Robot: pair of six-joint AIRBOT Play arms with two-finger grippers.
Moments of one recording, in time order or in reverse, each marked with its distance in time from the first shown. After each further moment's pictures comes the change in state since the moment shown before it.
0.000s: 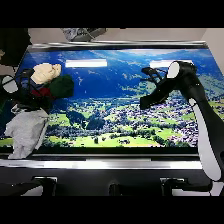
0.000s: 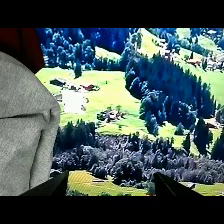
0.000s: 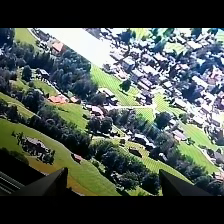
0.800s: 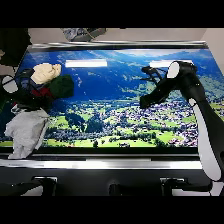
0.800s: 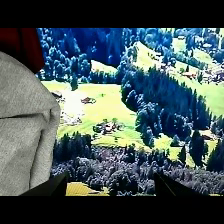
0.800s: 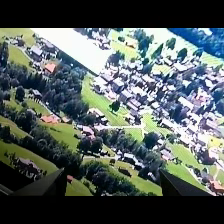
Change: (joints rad) left arm 0.000 0.000 0.000 0.000 0.000 0.000; right arm 0.000 0.000 0.000 -0.002 -0.050 0.000
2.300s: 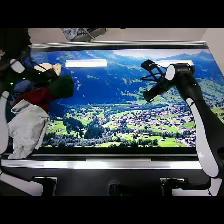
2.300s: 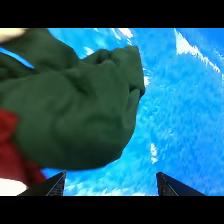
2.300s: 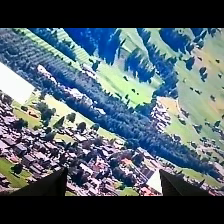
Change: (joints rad) left arm 0.111 -0.474 0.462 -0.275 0.299 -0.001; right arm 0.001 -0.031 0.000 -0.176 -0.227 -0.158
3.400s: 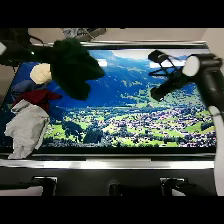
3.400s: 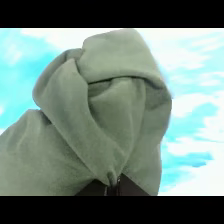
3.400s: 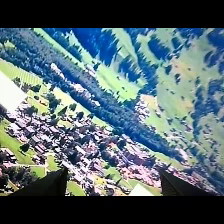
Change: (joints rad) left arm -0.182 0.270 0.163 -0.138 -0.082 0.352; right arm 0.000 0.280 0.000 -0.010 0.133 -0.048
